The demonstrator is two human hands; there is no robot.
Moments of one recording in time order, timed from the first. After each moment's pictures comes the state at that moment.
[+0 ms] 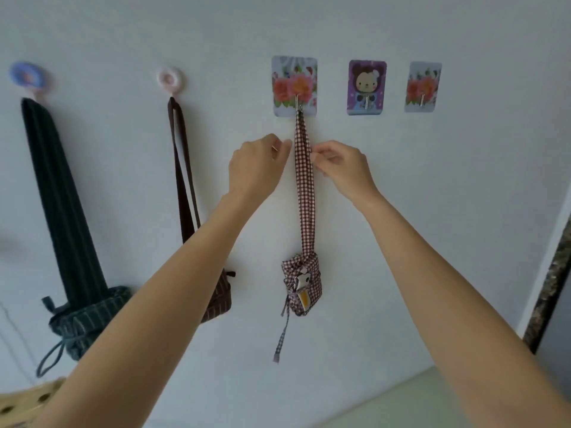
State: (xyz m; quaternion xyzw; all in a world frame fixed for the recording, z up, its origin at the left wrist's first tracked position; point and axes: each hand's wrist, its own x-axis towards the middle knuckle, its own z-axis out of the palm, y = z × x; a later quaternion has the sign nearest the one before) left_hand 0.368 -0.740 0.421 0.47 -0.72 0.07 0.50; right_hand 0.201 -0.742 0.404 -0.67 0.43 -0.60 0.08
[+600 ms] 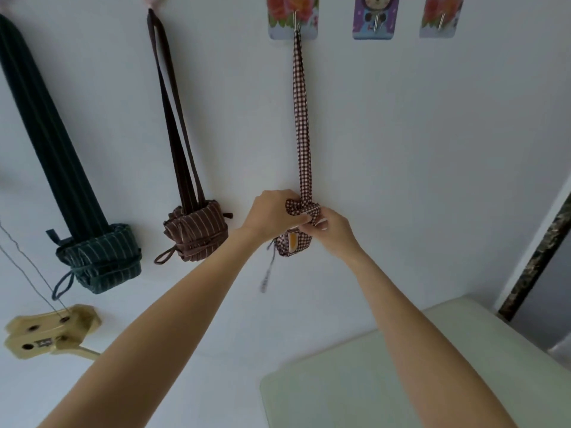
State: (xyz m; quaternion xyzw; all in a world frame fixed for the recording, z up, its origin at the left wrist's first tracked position) left_hand 0.365 -0.707 0.268 0.51 -0.81 -0.07 0.29; right_hand 0.209 -0.713 0.200 -0.66 0.53 -0.48 0.23
